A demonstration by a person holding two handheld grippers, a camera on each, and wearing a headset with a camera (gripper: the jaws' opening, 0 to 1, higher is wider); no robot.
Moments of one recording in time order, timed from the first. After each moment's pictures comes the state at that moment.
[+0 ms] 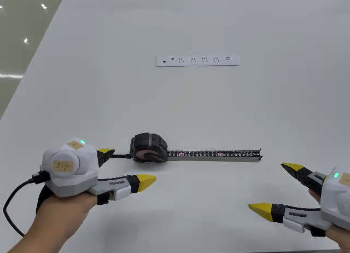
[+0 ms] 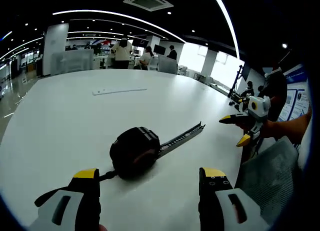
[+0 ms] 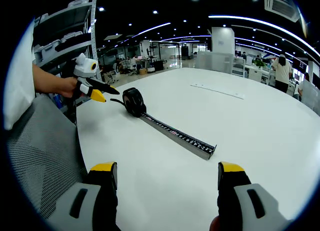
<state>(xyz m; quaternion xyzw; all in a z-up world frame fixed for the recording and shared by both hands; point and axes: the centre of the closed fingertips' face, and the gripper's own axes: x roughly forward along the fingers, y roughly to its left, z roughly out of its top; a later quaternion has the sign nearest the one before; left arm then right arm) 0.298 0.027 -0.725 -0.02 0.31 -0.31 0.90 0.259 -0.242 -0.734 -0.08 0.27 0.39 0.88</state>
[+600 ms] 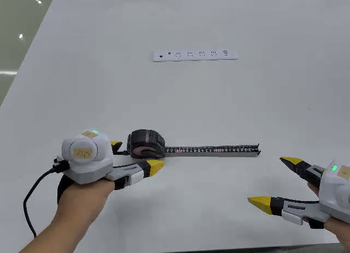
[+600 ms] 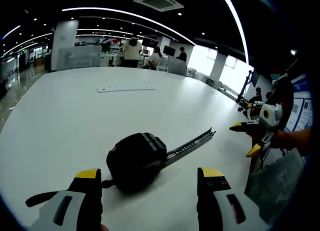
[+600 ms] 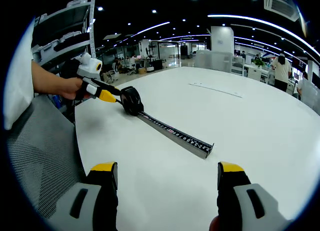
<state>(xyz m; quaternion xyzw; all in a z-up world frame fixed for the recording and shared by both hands) 0.324 0.014 -0.742 -0.03 0.32 -0.27 0.91 0.263 -0.248 -0.739 -0.08 0.27 0.38 0.88</state>
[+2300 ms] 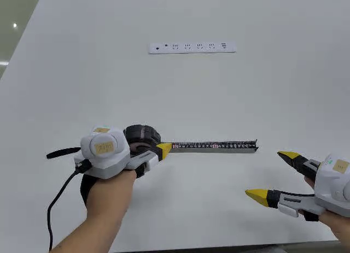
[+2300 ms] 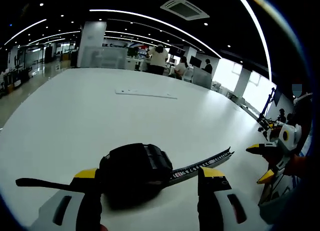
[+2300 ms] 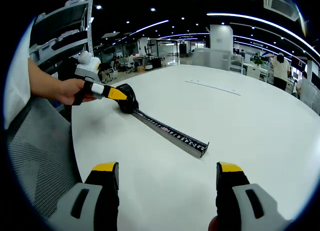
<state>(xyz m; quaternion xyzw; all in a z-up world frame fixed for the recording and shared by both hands) 0.349 0.001 -0.750 -0.08 0.30 -0.15 0.94 0.275 -0.254 -0.747 -0.09 0.28 0.38 0.88</state>
